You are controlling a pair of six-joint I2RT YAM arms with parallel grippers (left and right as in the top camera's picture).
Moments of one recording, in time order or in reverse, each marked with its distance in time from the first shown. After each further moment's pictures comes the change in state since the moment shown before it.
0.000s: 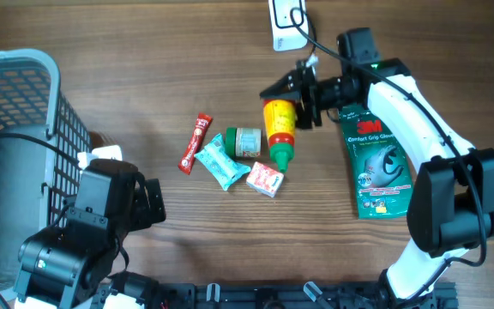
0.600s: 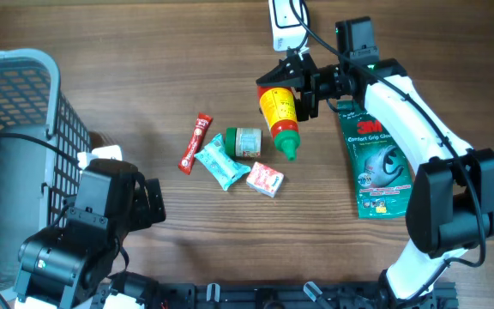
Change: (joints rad) left arm 0.000 0.000 0.000 0.000 0.000 0.000; right arm 0.017 0.000 0.002 0.182 -0.183 0.301
